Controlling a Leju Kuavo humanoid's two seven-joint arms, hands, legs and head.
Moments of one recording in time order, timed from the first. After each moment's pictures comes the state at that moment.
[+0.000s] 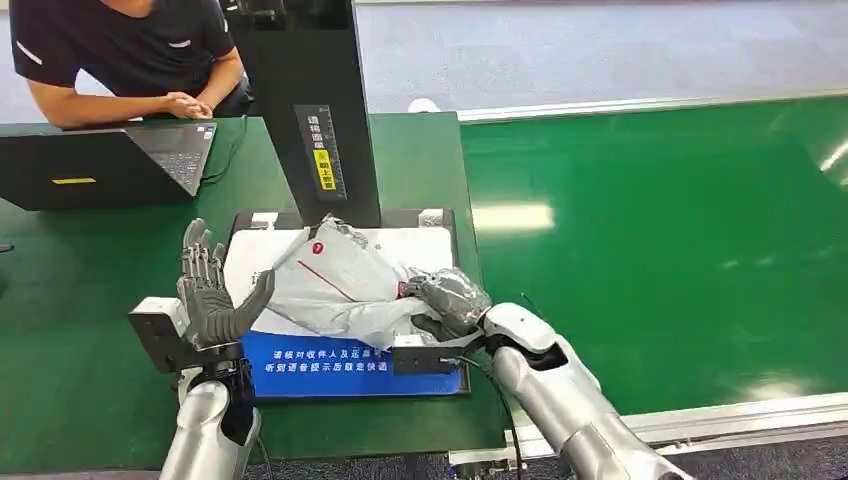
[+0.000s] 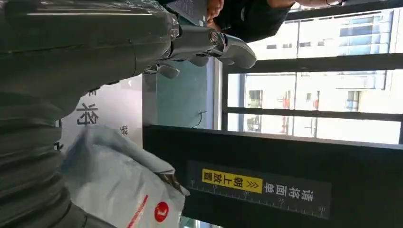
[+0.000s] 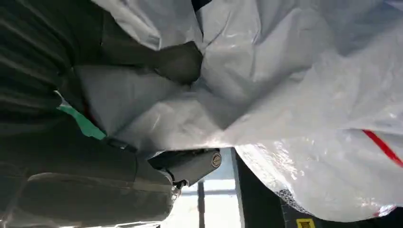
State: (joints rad) left arm -0.10 -0.20 0.08 -1.24 -0.11 0.12 -0.61; right arm -0.62 0.06 0.59 -0.91 1.07 -0.10 -0.33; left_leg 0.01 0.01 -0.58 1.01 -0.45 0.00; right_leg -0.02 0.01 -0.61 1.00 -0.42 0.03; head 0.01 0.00
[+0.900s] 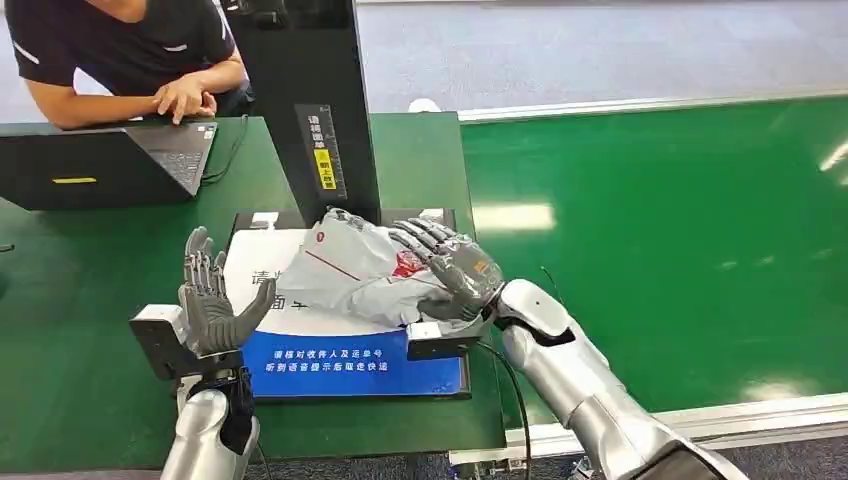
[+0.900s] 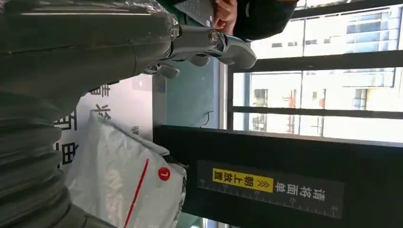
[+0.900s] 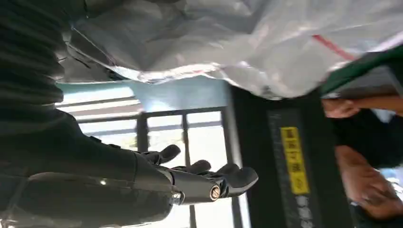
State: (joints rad) left arm -0.07 -0.19 0.07 -1.25 -0.11 0.12 -0.60; right arm -0.70 0.05 0.61 -0.82 0.90 -0.38 -0.61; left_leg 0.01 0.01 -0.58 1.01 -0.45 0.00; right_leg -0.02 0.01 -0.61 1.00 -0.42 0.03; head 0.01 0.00
